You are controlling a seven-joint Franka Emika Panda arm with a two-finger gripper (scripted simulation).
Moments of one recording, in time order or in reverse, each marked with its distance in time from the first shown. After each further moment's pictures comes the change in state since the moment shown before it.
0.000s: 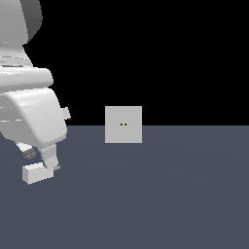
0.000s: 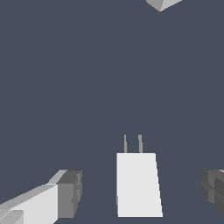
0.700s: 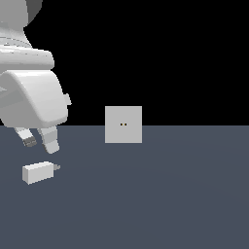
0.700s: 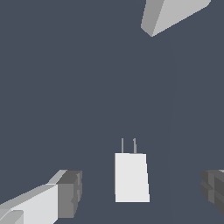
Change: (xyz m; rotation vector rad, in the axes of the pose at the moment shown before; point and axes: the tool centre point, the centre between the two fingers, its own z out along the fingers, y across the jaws) arm 0.009 0.001 -0.023 0.001 -0.002 -0.006
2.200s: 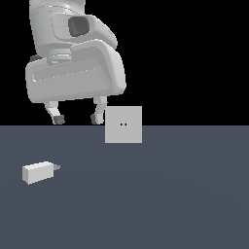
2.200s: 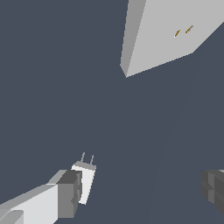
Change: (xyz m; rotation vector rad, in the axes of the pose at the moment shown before) arm 0.057 0.052 -0.028 0.055 -0.140 -0.230
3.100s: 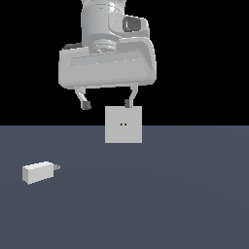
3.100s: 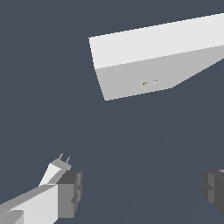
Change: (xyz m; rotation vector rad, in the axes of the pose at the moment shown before) arm 0.047 0.042 -0.023 0.034 -0.113 -0.187
